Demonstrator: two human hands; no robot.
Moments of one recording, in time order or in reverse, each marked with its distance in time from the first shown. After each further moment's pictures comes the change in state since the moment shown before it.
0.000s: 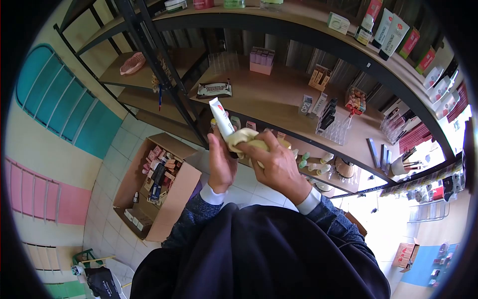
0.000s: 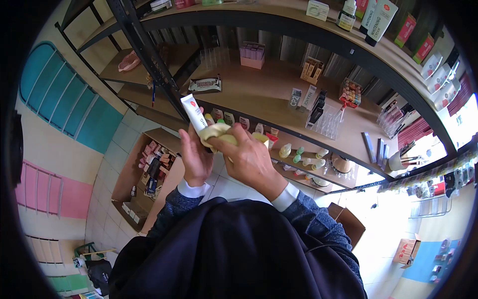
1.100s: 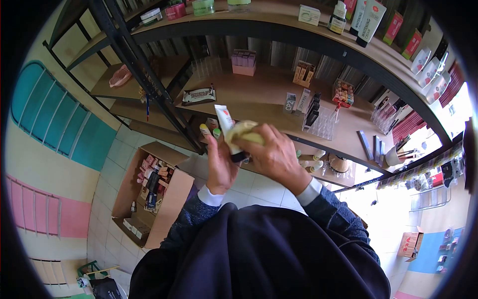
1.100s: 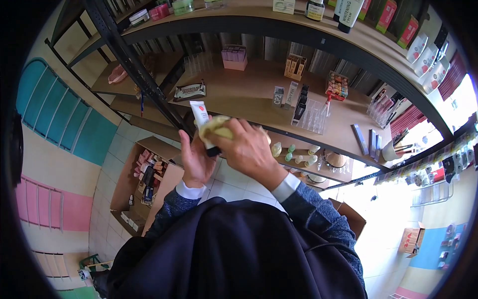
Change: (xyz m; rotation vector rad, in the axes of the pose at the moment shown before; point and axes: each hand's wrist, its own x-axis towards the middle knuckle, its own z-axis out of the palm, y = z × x) left_hand 0.004 -0.024 0.024 -0.137 -0.107 -0.217; right_hand -0.003 0.034 -0.026 -0.151 0.066 -0.113
